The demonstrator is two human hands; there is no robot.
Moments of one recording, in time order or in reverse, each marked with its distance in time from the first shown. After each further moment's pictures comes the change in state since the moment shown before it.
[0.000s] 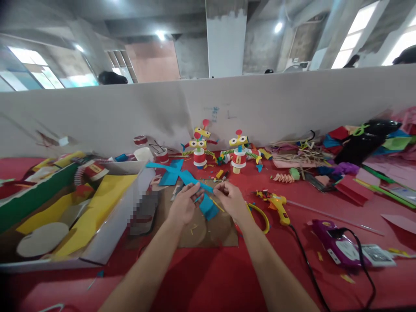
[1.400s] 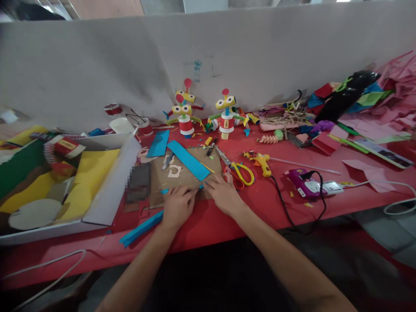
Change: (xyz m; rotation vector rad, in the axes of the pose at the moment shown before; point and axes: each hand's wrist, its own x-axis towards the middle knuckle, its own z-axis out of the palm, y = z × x) left_hand -0.069 -0.050 -0.080 1.890 -0.337 0.951; right_hand -0.094 0.033 -0.004 -1.225 -0.337 -0.403
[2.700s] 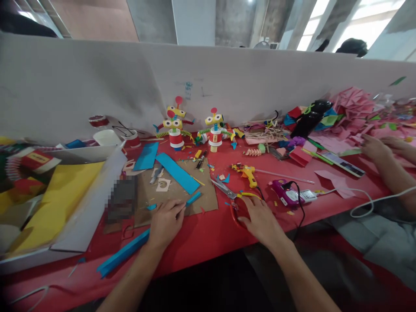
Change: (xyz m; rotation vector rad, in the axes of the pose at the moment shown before) left_hand 0.000 -0.004 0.005 -0.046 0.099 -0.052; right_hand -0.096 0.053 -0.042 0.058 -0.007 0.532
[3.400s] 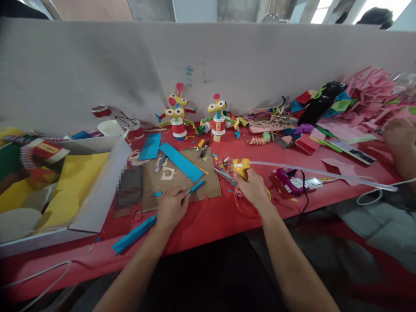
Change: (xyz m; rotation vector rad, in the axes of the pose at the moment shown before) left_hand 0.001 0.001 -0.001 -0.034 -0.033 -0.014; right_hand 0.046 -0.037 -0.016 0.383 0.114 0.409
